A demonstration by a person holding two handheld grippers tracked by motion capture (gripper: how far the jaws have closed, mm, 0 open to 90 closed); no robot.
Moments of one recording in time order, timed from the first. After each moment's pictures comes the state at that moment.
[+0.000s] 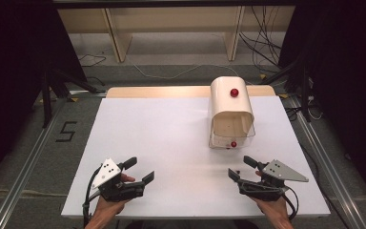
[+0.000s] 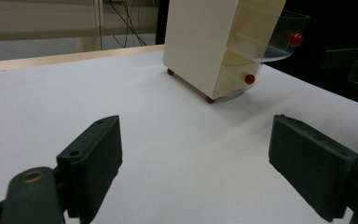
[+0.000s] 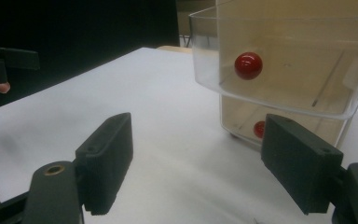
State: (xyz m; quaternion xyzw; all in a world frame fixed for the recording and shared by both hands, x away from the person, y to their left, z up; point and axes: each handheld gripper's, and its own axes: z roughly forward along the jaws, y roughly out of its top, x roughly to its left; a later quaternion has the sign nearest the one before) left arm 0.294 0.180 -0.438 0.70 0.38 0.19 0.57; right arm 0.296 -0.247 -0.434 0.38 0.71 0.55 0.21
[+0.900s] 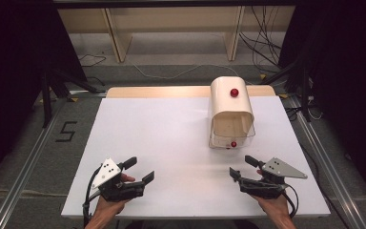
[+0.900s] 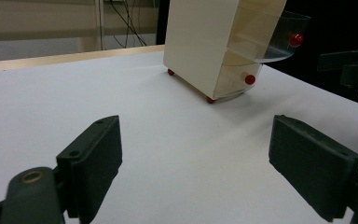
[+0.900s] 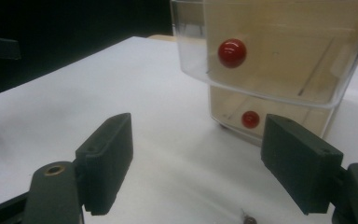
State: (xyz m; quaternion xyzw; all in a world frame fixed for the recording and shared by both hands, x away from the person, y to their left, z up) left arm 0.294 0.180 -0.438 0.70 0.38 0.20 0.57; right arm 0.302 -0.251 -0.436 0.39 0.72 0.53 0.21
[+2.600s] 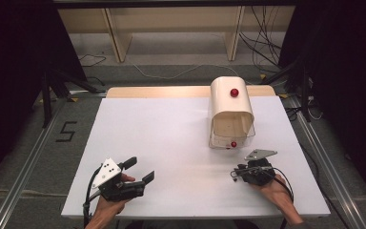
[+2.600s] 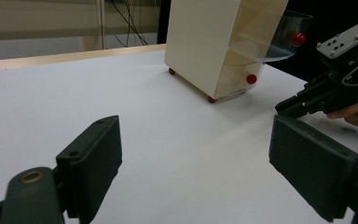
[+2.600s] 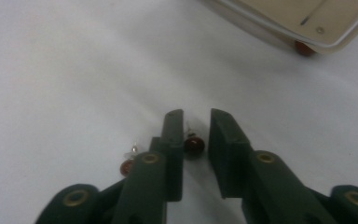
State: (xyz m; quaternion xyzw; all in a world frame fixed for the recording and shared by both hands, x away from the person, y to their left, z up) left arm 0.295 0.179 -0.439 0.70 0.38 0.20 0.57; right arm 0.365 -0.258 -0.483 0.39 0.85 0.32 0.14
